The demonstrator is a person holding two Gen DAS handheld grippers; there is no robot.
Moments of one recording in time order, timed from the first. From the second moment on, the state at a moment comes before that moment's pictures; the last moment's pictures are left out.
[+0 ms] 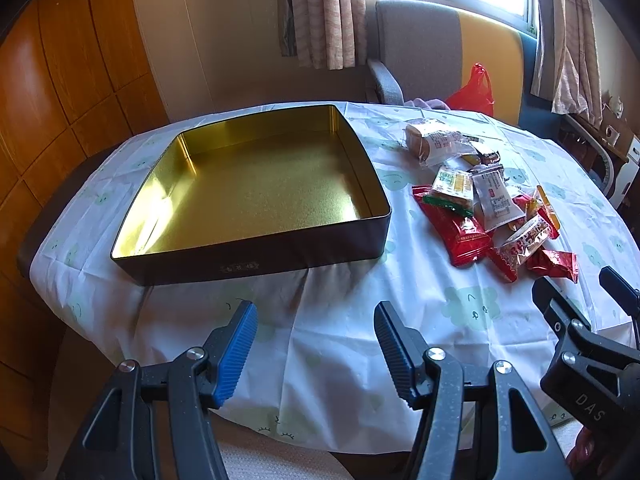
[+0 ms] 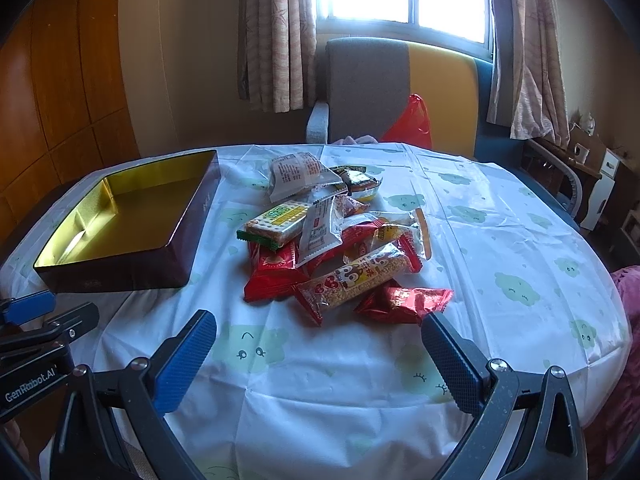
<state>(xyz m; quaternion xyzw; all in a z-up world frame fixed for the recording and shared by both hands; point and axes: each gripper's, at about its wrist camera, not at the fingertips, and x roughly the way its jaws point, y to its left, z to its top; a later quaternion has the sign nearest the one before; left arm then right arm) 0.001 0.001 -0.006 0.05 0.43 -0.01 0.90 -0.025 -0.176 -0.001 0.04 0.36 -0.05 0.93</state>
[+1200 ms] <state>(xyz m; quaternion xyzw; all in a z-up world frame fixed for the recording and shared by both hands) 0.002 0.003 -0.006 0.06 0.44 0.00 0.90 -0.026 -0.171 -0.001 0.04 0.36 -0.04 0.93</state>
